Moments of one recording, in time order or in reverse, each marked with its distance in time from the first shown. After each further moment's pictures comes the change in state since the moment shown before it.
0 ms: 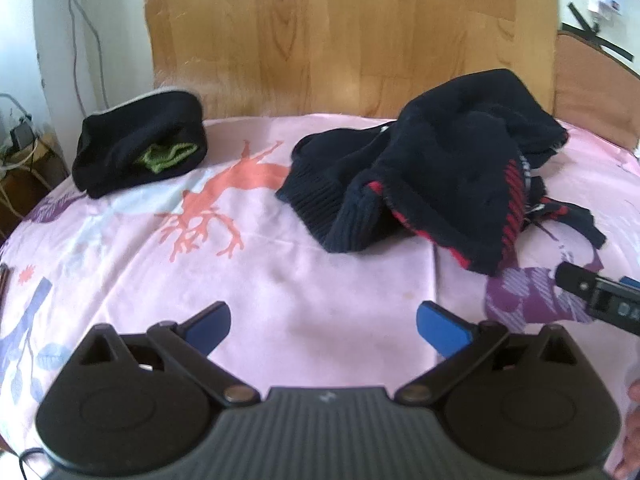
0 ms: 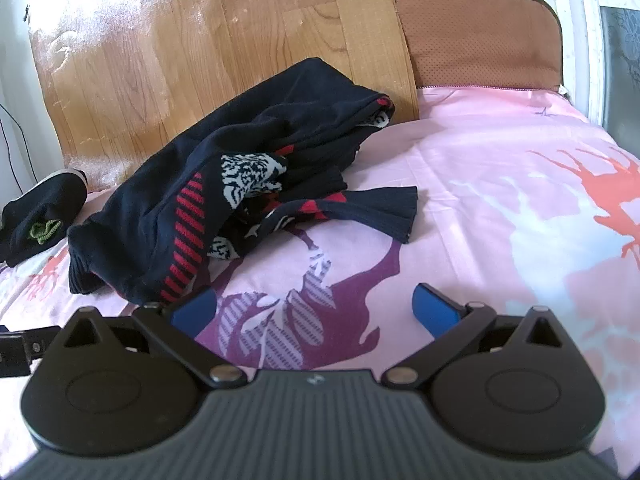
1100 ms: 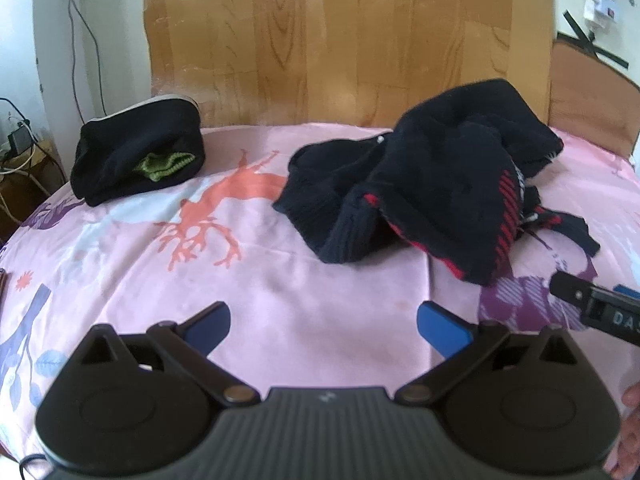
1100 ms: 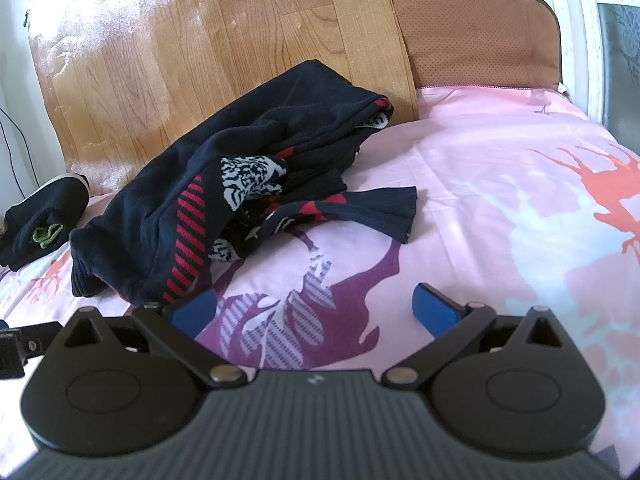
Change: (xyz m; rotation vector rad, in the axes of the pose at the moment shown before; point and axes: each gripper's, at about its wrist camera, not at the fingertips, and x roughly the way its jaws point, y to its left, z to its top) left arm 0.000 0.007 0.000 -0.019 -0.035 -0.012; right arm -0.002 -0.001 0.000 0.009 -0.004 0.006
